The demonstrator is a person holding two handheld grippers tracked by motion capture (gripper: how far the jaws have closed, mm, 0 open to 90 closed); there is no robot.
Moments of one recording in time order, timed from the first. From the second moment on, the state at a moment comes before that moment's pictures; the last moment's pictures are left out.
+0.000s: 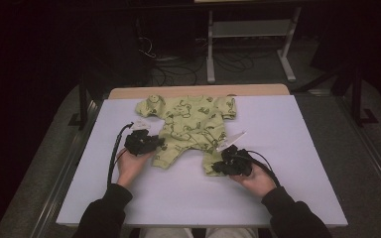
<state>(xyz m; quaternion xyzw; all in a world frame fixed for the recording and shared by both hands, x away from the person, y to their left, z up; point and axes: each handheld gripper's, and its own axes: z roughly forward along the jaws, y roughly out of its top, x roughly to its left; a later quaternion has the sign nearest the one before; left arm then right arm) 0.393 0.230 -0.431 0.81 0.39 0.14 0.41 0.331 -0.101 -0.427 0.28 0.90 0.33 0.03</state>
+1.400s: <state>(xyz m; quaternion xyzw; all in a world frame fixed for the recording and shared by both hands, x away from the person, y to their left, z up) 0.353 0.214 -0.433 0.90 0.28 0.07 0.34 0.334 -0.105 -0.427 0.29 0.90 0.34 0.03</state>
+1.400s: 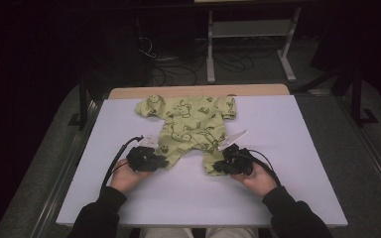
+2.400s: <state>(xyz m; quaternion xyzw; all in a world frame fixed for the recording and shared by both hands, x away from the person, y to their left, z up) 0.294 0.202 -0.413 0.91 0.21 -0.03 0.35 0.305 -0.125 -0.422 0.27 0.89 0.37 -0.08</state>
